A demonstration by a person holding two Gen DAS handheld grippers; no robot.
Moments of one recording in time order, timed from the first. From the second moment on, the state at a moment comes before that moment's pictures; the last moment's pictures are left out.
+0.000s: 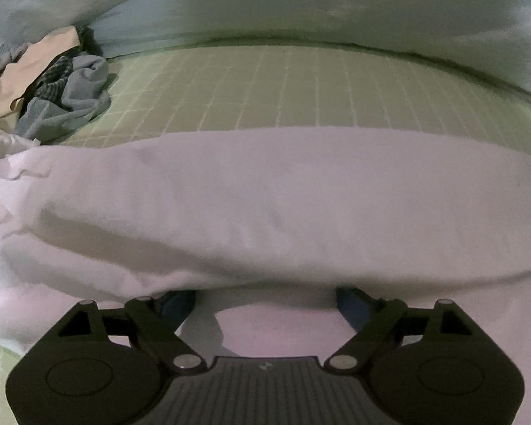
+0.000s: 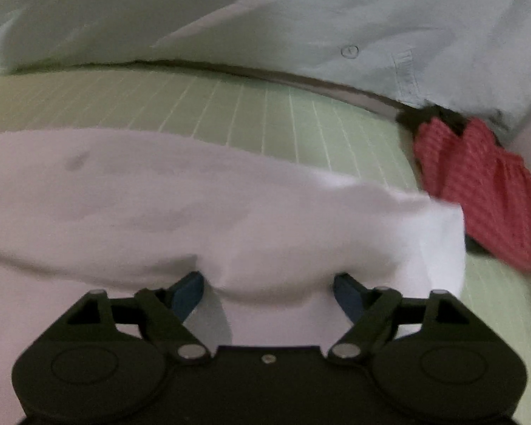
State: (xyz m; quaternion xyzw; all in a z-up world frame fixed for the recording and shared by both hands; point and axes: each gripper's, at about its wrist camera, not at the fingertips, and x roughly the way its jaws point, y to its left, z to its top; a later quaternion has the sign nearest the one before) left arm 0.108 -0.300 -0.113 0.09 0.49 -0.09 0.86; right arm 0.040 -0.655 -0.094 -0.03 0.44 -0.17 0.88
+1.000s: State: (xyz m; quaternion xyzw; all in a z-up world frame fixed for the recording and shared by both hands) left arm 0.202 -0.316 -0.132 0.04 0.46 -0.05 0.89; right arm 0.082 -0.765 -0.106 0.09 0.38 -0.27 0.88
